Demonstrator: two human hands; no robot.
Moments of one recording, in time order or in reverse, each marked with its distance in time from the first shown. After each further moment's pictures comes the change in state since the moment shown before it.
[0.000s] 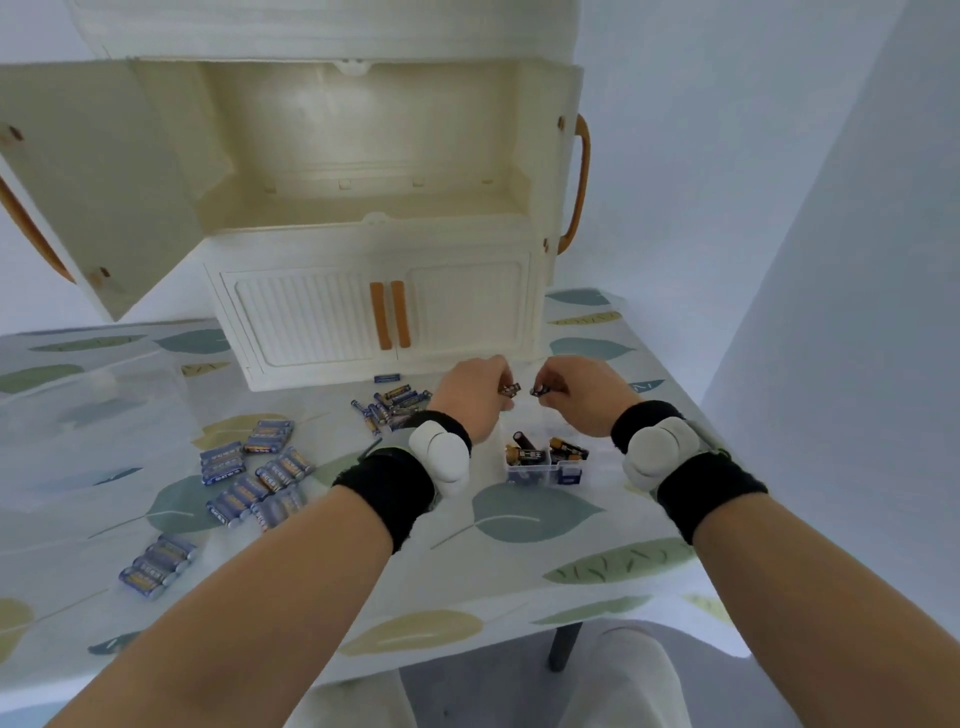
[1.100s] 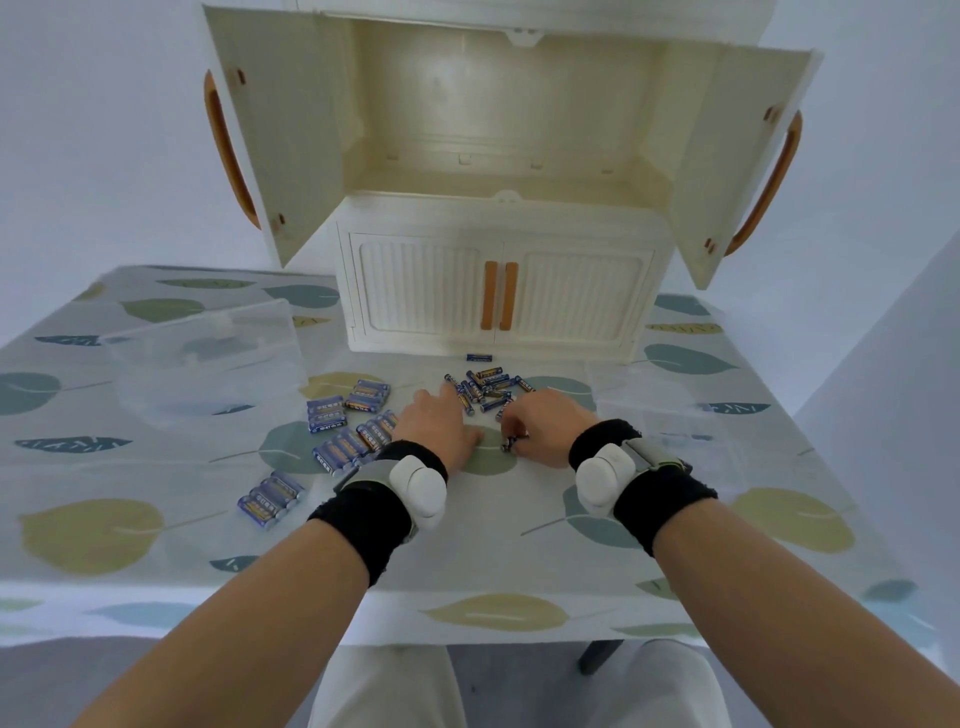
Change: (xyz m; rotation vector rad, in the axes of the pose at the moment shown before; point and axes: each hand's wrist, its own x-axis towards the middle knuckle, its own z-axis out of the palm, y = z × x) left_hand -0.079 -0.127 -0.014 0.188 0.011 -0.449; right_hand 0.034 -0.119 0.086 -0.235 -0.323 -0.316
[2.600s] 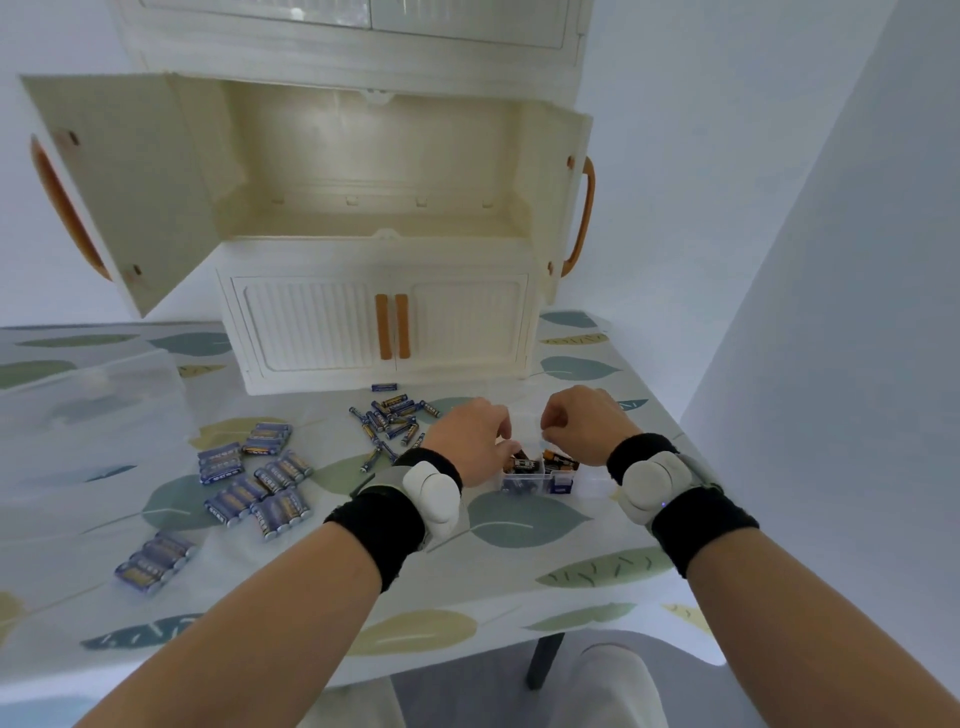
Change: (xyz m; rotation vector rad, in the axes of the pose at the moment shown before) left_hand -0.012 0.131 0.003 -0.108 -0.034 0.593; right_hand -0.109 0.102 -0.029 0.191 0.284 0.420
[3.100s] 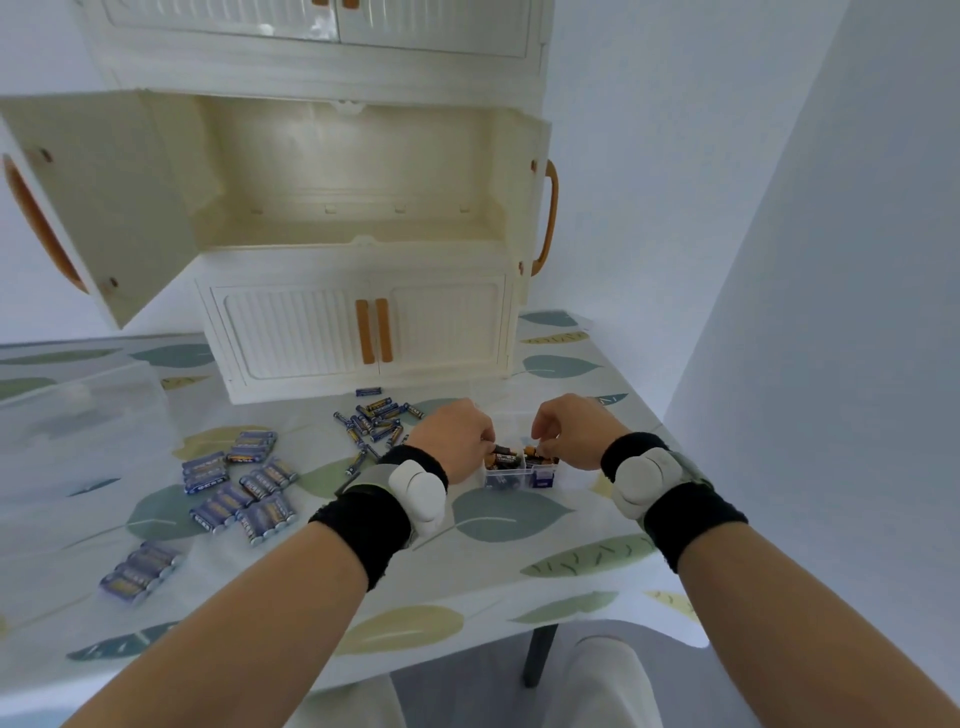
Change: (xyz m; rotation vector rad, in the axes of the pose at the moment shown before) left_hand -0.002 0.009 -0.007 0.091 -0.053 0.018; right_hand -0.018 0.012 -0.006 0.030 -0.100 0.036
